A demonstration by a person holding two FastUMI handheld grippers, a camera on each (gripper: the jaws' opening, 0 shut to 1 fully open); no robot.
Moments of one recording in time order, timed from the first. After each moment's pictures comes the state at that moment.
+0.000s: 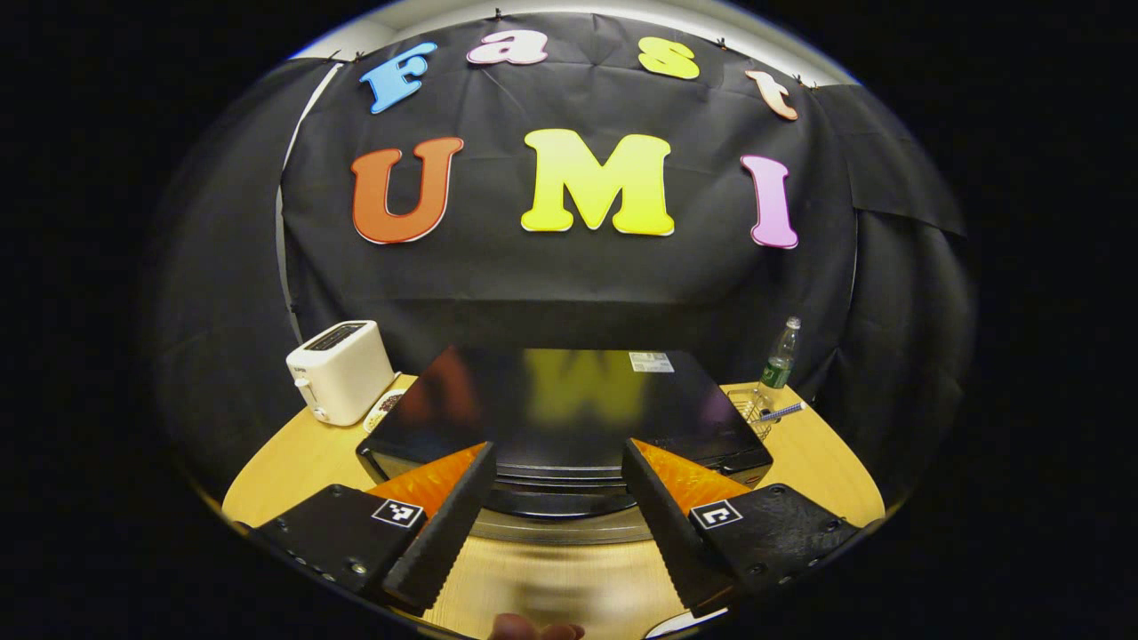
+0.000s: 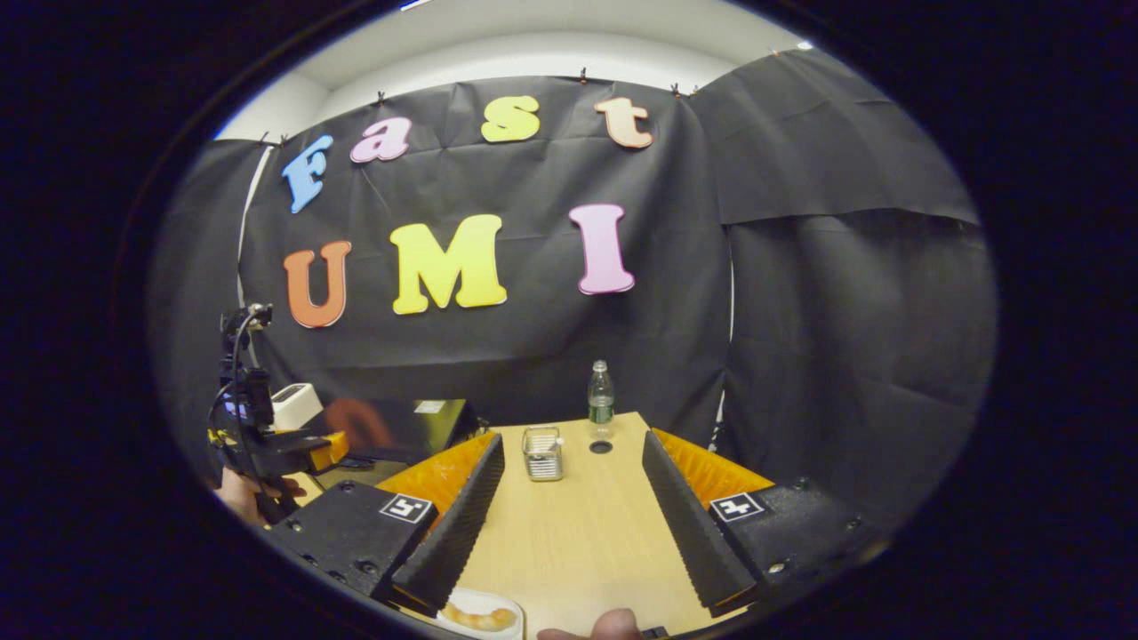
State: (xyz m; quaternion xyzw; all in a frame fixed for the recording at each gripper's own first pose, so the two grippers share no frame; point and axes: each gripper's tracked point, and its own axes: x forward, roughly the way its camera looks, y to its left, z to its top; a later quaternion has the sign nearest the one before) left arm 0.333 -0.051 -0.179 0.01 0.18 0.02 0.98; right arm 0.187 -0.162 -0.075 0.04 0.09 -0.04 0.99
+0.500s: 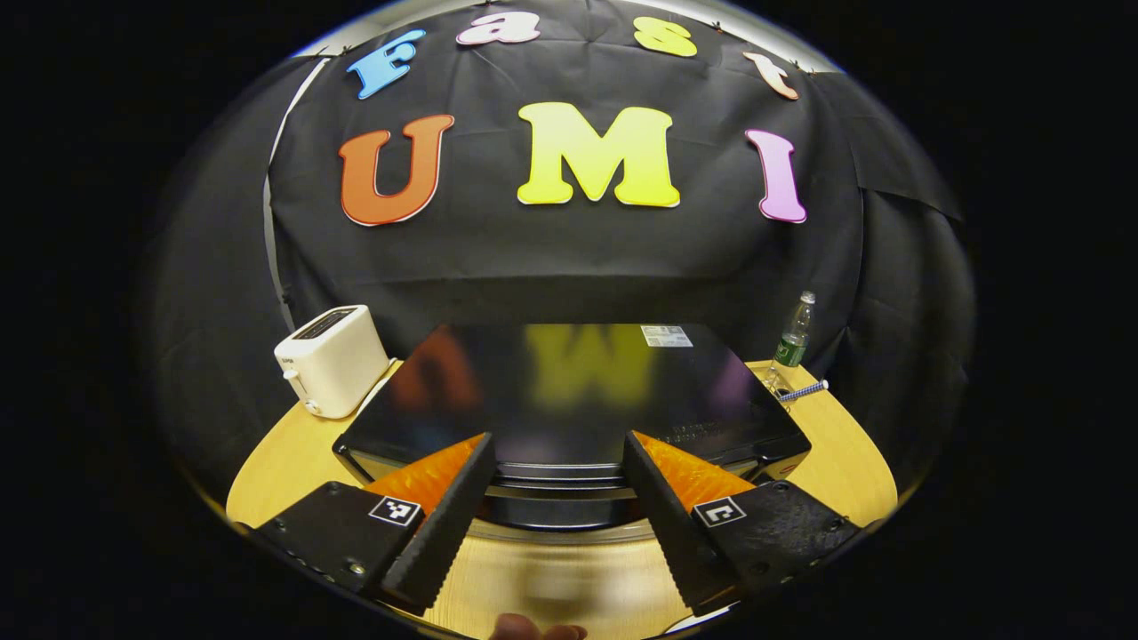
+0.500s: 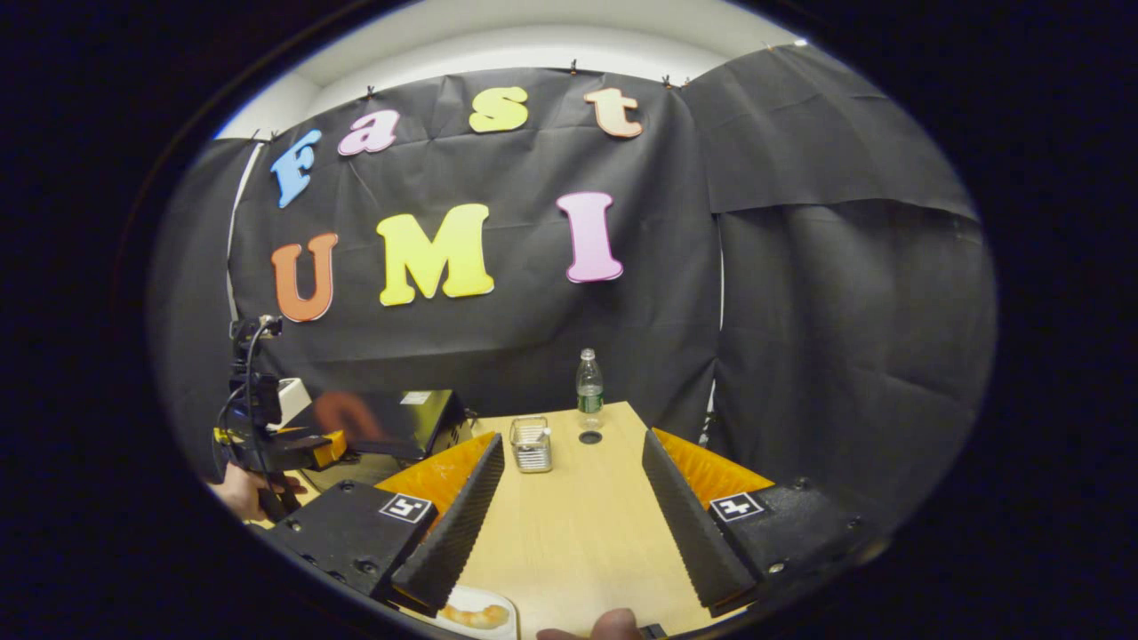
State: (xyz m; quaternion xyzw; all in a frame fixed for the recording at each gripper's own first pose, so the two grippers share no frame) left arm 0.342 -0.046 -0.202 0.02 0.22 0.02 0.98; right arm 0.189 -0.167 -0.086 0.05 0.11 -0.05 0.99
